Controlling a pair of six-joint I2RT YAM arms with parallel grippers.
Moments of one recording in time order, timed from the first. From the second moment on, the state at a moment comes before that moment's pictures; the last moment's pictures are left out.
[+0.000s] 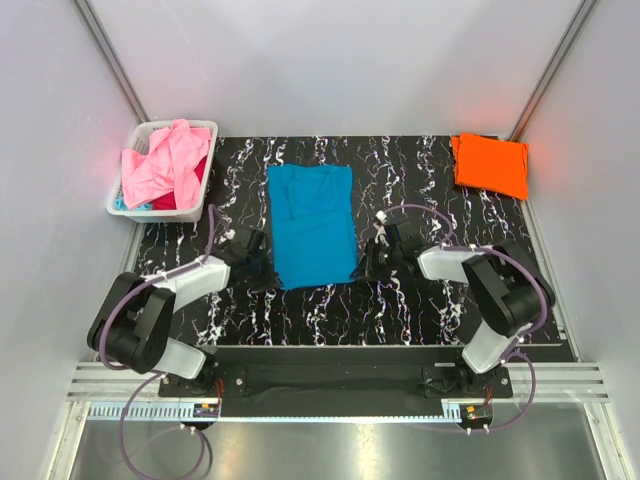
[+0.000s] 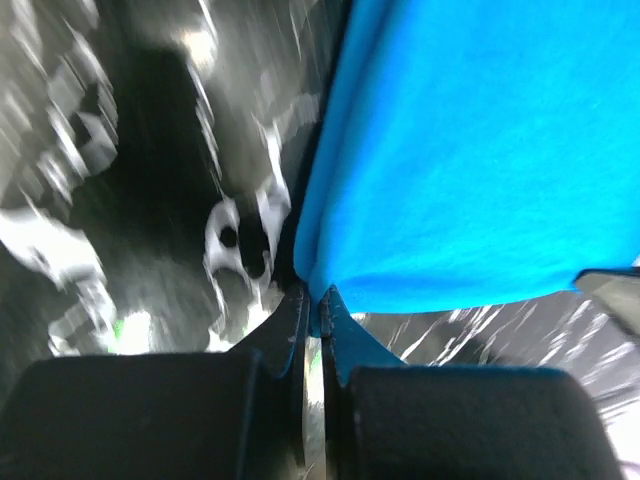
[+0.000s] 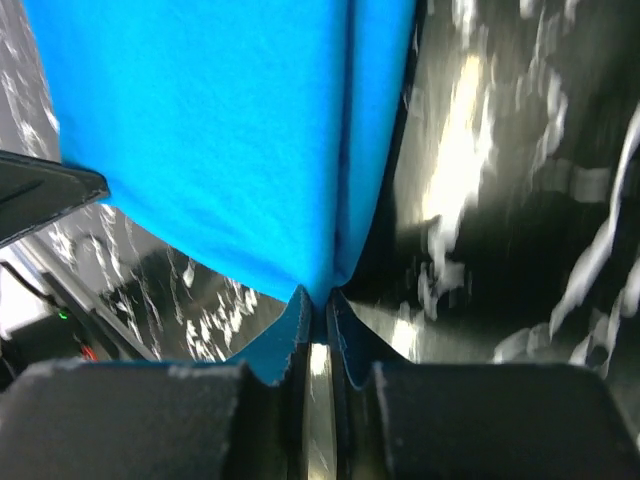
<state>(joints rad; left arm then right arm) -0.39 1.44 0.65 -0.27 0.13 -0.89 0.48 1.71 0.75 0.11 -0.44 0.65</state>
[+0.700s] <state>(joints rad) -0.76 0.74 0.54 -0.70 -0.12 -1.09 0.84 0.81 0.53 -0.30 -0.06 0.88</state>
